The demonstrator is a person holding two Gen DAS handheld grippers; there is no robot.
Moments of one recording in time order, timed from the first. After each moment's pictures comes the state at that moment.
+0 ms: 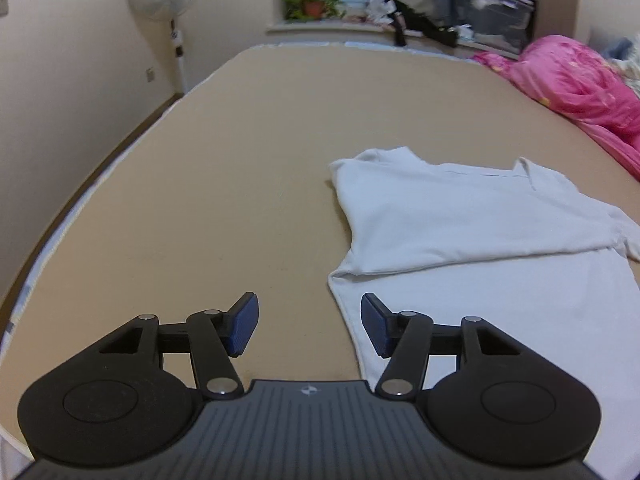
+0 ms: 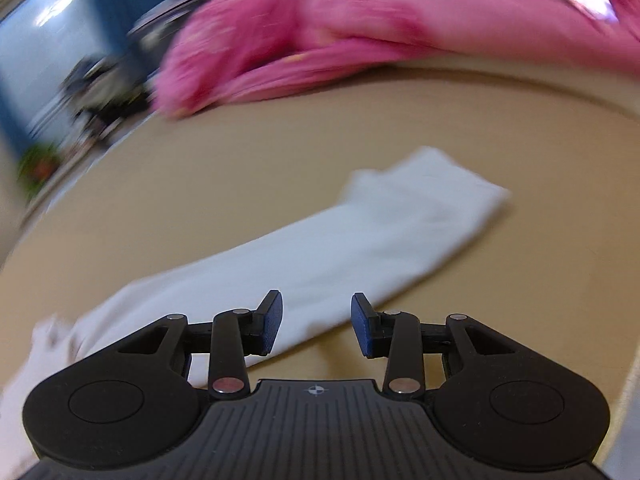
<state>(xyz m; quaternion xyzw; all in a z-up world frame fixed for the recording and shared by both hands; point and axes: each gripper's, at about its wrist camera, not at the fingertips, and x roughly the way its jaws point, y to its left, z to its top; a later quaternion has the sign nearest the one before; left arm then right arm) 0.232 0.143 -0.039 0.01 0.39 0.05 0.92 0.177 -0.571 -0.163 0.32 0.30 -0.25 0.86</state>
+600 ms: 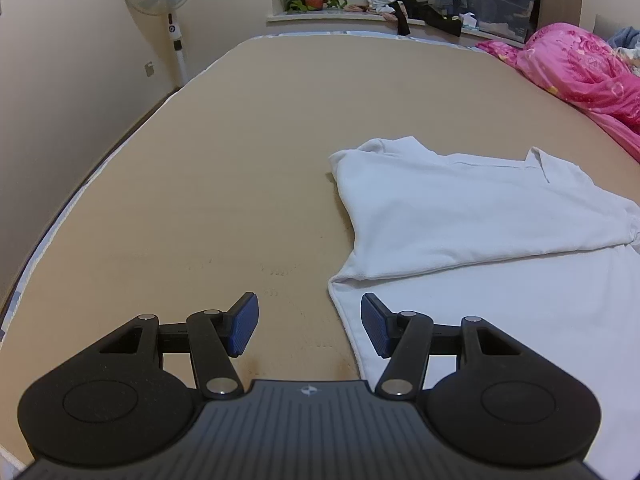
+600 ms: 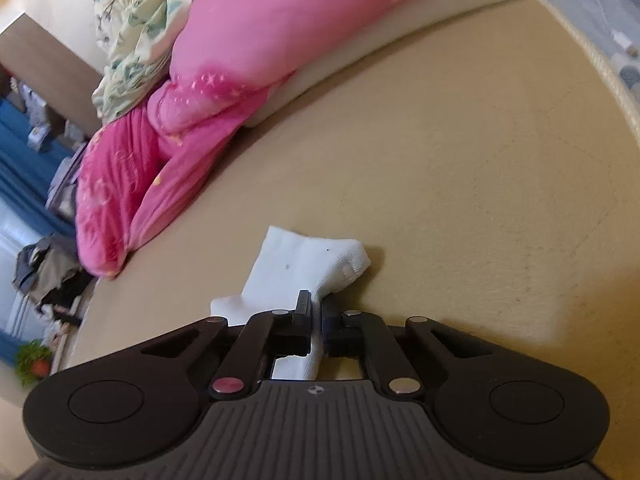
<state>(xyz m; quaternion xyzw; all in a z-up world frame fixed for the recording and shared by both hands) 0.261 0.143 -0.054 0.02 0.39 0.05 0.92 0.162 -0.657 -0.220 0.49 0.15 -0.36 0.78</state>
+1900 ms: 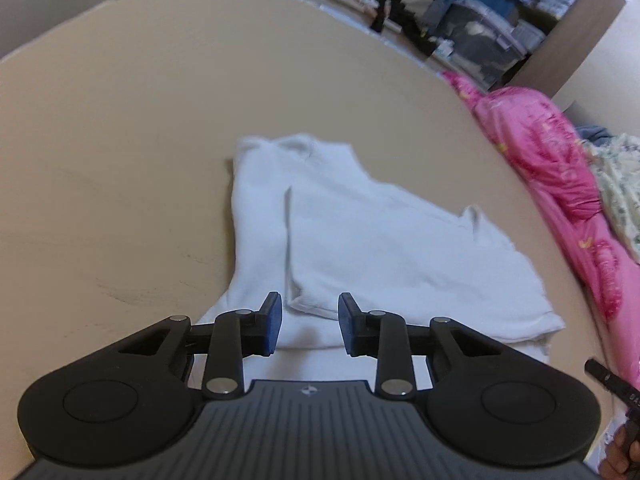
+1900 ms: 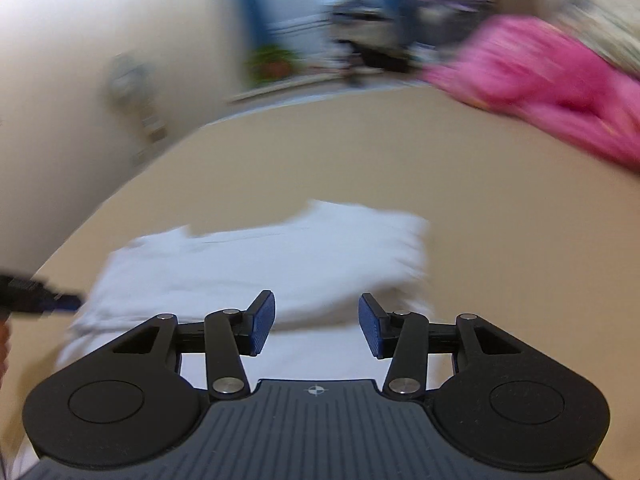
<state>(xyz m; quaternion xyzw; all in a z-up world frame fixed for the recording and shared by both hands) 0.352 0.151 -0.085 -0.19 0.44 -0.06 0.88 0.194 -0.310 -0.089 0.13 0.31 0.05 0.94</state>
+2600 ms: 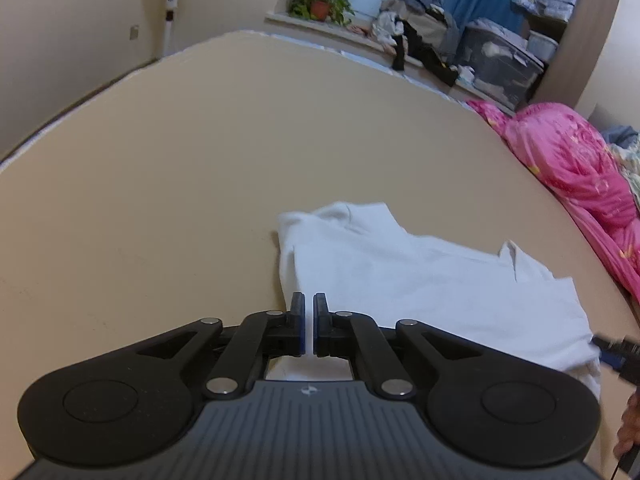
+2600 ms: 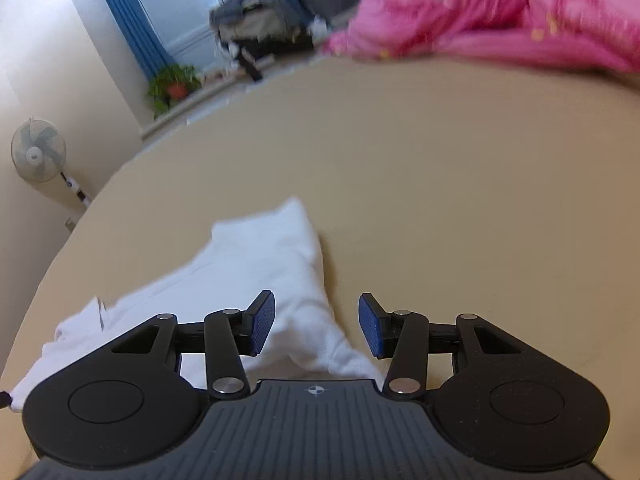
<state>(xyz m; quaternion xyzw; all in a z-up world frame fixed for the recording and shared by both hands) 0.346 0.157 -0.055 -0.13 0.37 0.01 0.92 0.286 -0.341 -0.143 0.25 0.33 -0.03 0.91</state>
